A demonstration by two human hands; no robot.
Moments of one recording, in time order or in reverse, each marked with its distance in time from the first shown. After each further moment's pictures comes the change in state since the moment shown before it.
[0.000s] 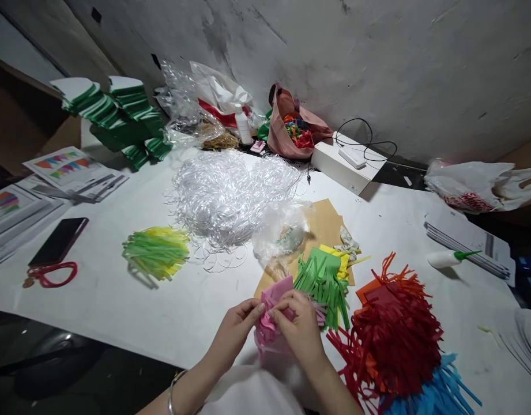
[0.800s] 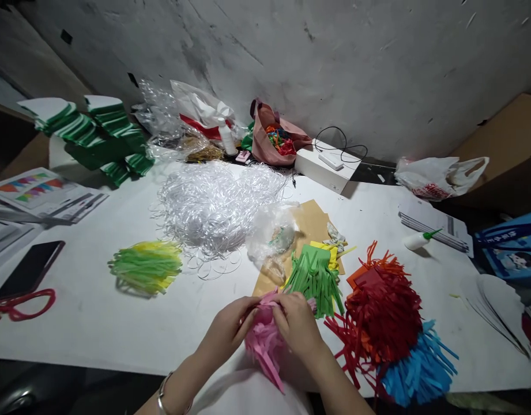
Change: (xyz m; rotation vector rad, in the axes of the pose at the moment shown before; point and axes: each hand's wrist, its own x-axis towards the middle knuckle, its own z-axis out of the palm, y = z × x) left_hand -0.012 0.008 -0.036 0.691 -0.159 0.520; right_hand -0.019 -0.004 0.006 -0.384 -0.009 -0.183
